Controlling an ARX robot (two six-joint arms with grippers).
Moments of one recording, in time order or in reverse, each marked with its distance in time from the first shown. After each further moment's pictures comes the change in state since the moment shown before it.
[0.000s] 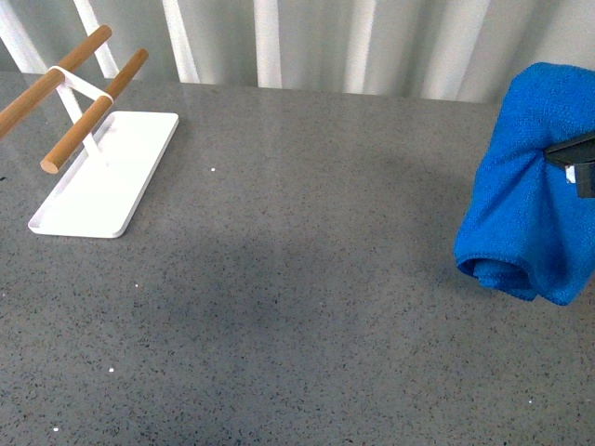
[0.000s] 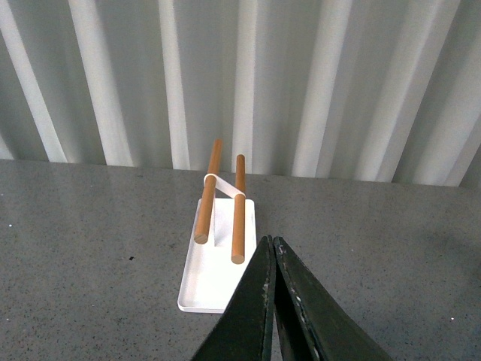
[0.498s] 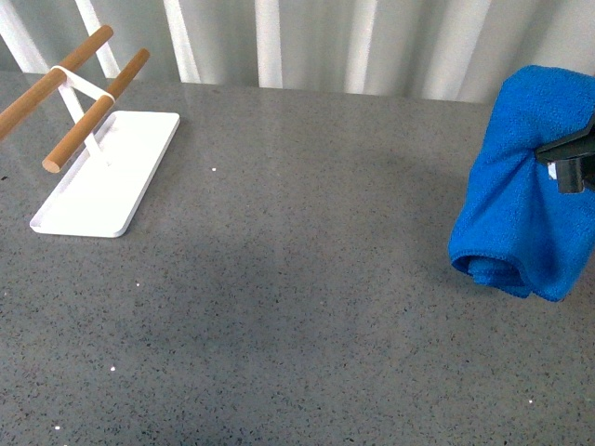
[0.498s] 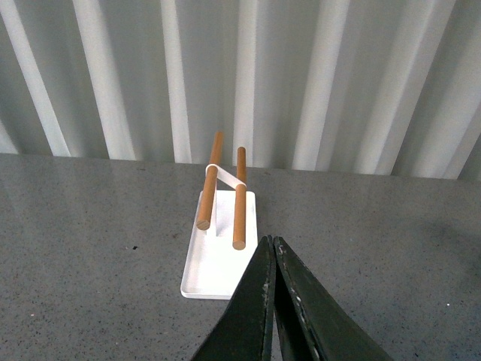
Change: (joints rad) left arm 0.000 -0.235 0.000 -0.241 0.000 0.001; right arm 0.022 0.045 0.030 0.006 0.021 0.023
